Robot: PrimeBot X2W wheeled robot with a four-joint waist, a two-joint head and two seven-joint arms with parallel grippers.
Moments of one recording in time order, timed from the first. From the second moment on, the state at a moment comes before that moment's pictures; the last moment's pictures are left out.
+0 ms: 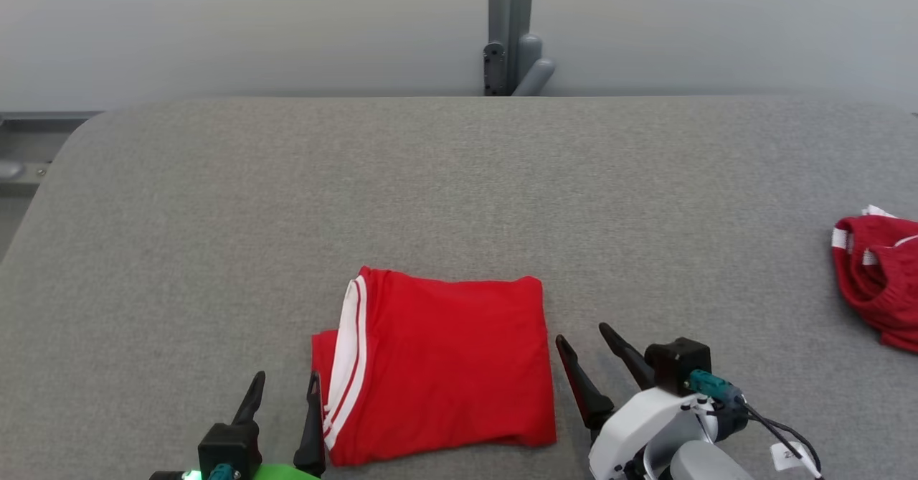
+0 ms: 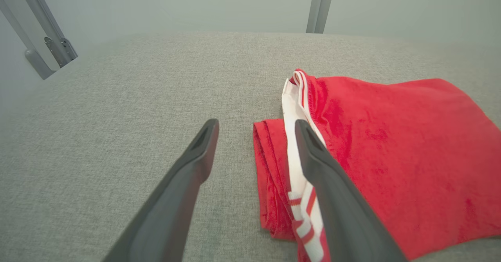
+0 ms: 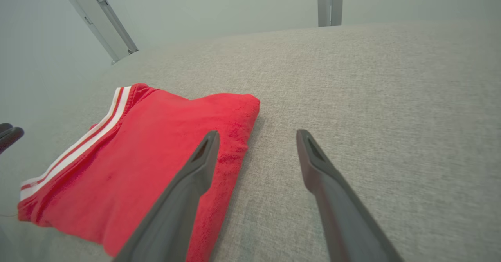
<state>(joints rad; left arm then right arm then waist) 0.03 0.05 -0.13 0.36 -0.14 -0.02 -0.26 -0.21 -0.06 0.36 0.56 0.34 0.13 -0.26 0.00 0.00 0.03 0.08</state>
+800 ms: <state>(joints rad) 0.01 0.05 -0.14 0.35 -0.14 -0.01 -0.26 -0.42 -0.07 0.47 0.90 0.53 0.13 -0.26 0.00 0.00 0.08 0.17</state>
